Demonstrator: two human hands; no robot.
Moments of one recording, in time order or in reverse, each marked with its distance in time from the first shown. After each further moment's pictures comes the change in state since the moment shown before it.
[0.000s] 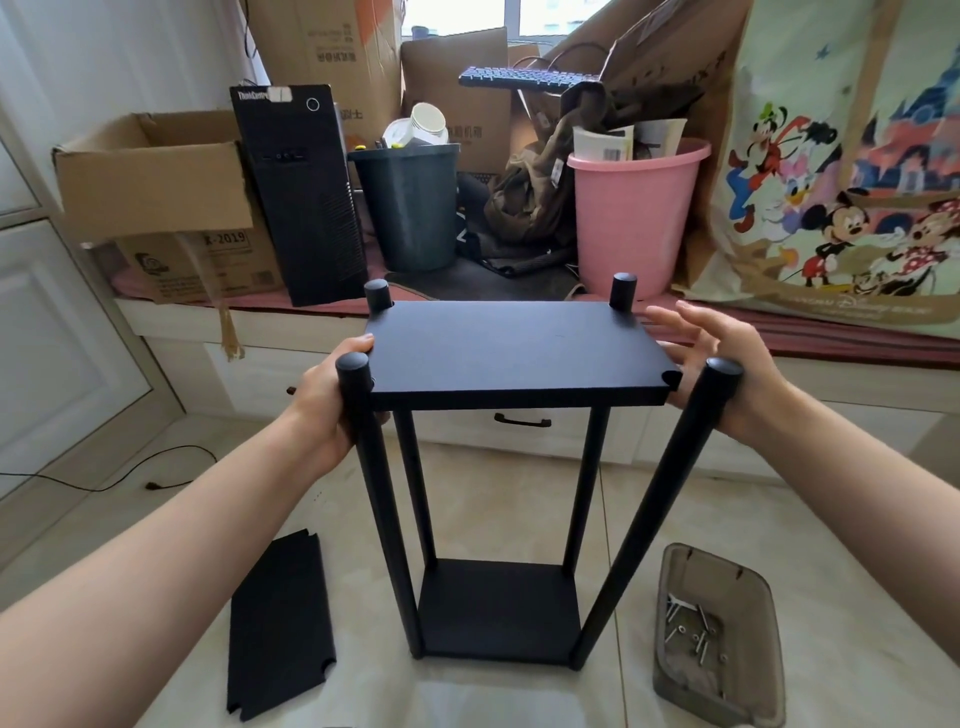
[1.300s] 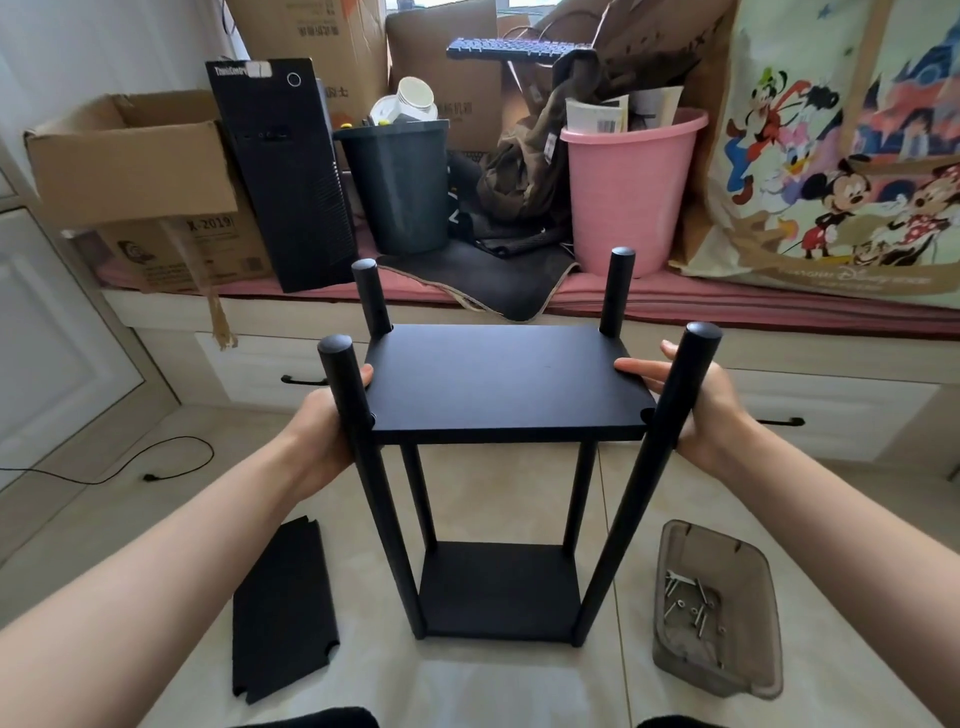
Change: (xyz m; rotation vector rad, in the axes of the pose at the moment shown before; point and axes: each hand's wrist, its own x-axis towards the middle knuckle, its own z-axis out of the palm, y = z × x) left_hand -0.002 -0.034 -0.019 0.175 -0.134 -0.097; right_hand -0.009 0.055 0.005 -0.061 0.170 0.048
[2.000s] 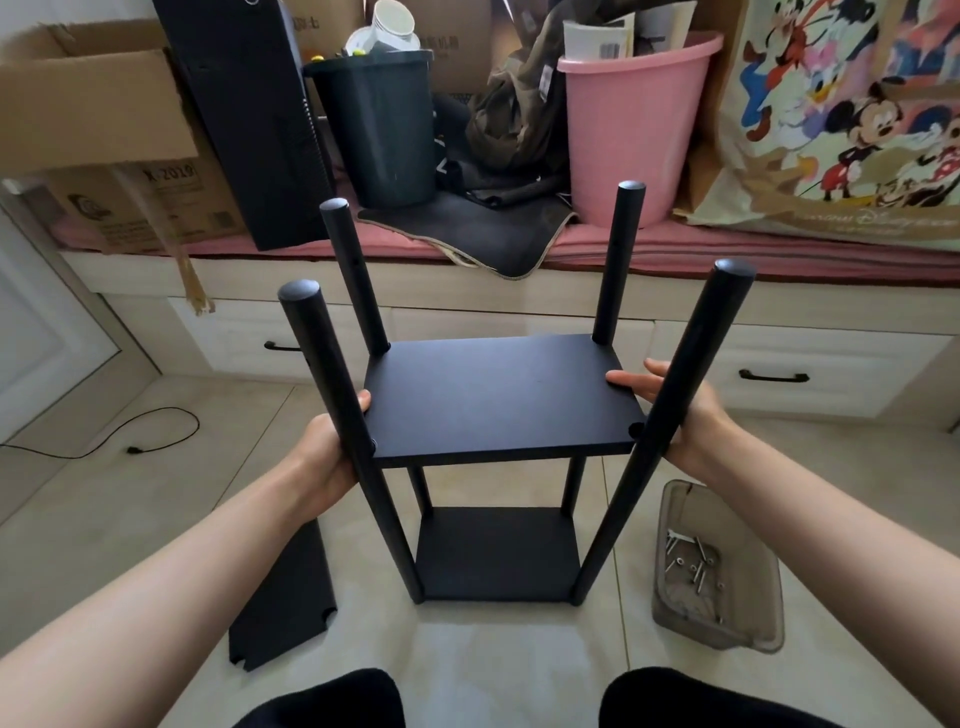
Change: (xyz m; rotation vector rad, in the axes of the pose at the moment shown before) left_hand 0.024 -0.074 -0.006 -0.116 0.133 -0.136; right_hand 0.022 0.065 -0.015 0.060 0.127 0.136
